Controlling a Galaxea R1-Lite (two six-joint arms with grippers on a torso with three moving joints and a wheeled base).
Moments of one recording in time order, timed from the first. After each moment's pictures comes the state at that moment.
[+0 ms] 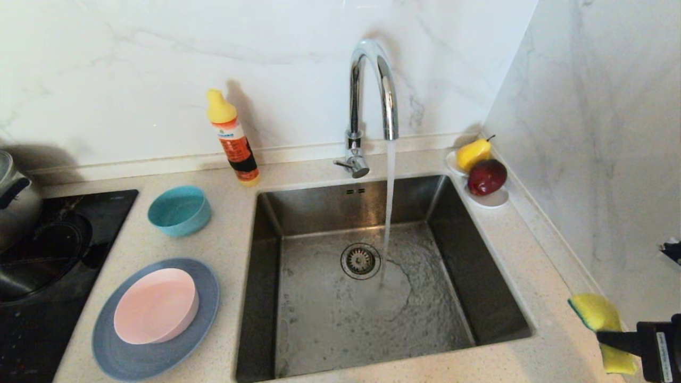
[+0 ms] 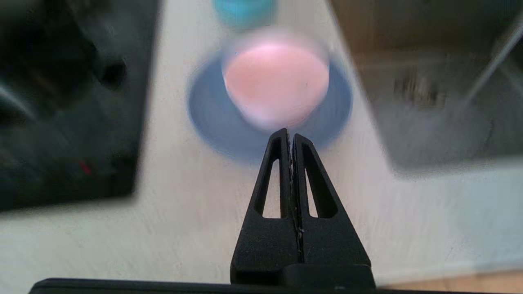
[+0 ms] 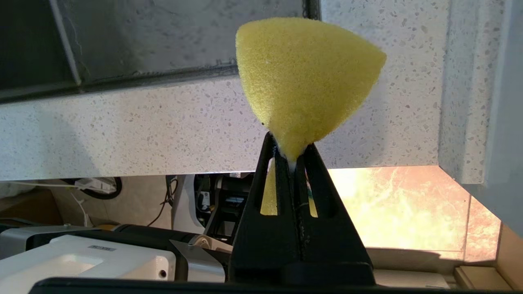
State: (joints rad) left arm 0.00 0.01 -0.07 0.04 0.01 0.06; right arm 0.28 1.09 -0.72 0.36 -0.05 0.33
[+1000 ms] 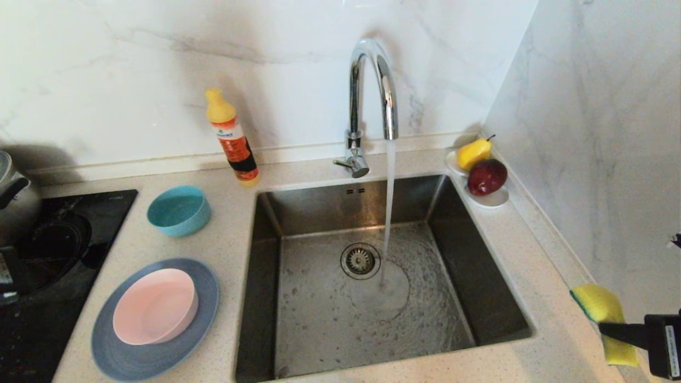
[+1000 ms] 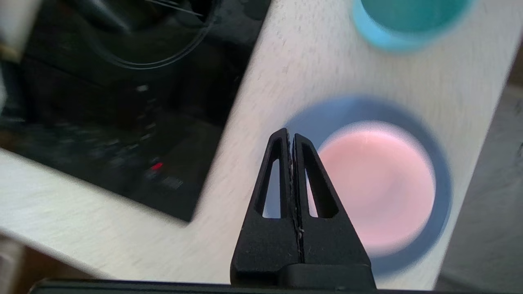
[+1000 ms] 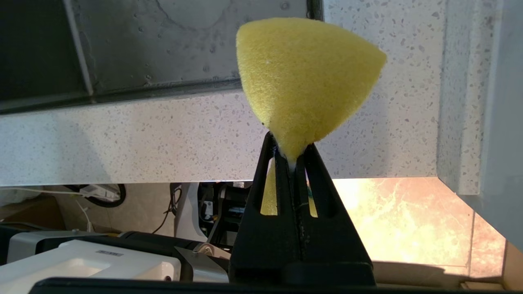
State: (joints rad) left arm 0.19 1.10 -0.80 0.17 0.21 -0.16; right arm 0.29 1.07 -0.74 0.36 -0.04 0.33
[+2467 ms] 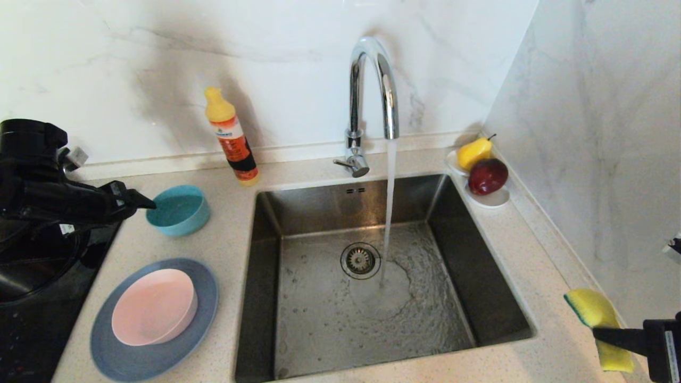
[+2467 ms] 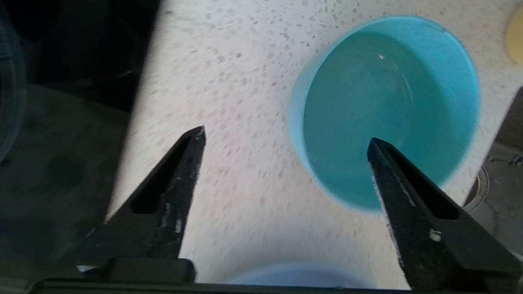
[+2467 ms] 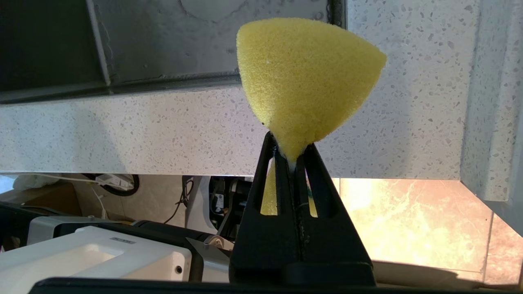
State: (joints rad) left arm 0.31 1.86 -1.38 0.17 -0.18 -0.25; right arm 0.29 1.07 -0.73 0.34 0.02 0.33
